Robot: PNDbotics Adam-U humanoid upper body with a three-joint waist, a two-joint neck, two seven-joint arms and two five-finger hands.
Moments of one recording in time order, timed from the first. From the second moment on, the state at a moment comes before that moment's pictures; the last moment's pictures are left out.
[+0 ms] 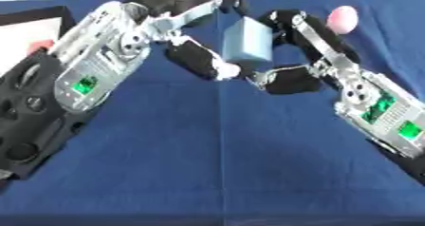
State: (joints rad) left arm -1.09 0.31 -0.66 -1.54 -0.56 0.15 -0.40; right arm -0.54 -0.67 0.51 -1.98 -0.03 0.36 -0.22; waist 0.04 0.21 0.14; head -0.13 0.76
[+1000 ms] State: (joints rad) left arm -1.07 0.30 -0.66 -1.53 -0.50 0.17 -0.32; right arm -0.54 -0.67 0.52 -1.98 -0.01 0.37 -0.21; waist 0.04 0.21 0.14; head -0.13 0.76
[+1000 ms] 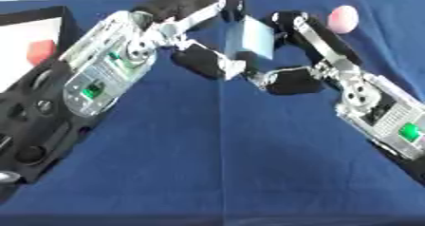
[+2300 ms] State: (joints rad) left arm -1.07 0.30 -0.67 -1.53 -0.53 0.15 -0.34; right arm -0.52 -0.68 0.52 -1.98 0.08 0.36 -0.14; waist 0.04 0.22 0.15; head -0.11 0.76
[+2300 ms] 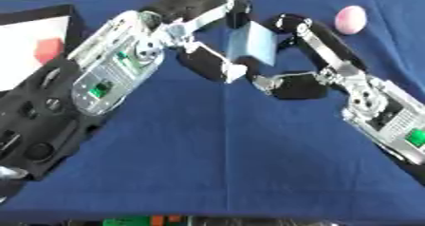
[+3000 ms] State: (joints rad) left arm -1.07 0.33 -0.66 -1.54 -0.54 0.16 -0.37; right arm -0.50 -0.68 0.51 -1.98 0.12 0.40 -0.14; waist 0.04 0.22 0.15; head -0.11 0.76
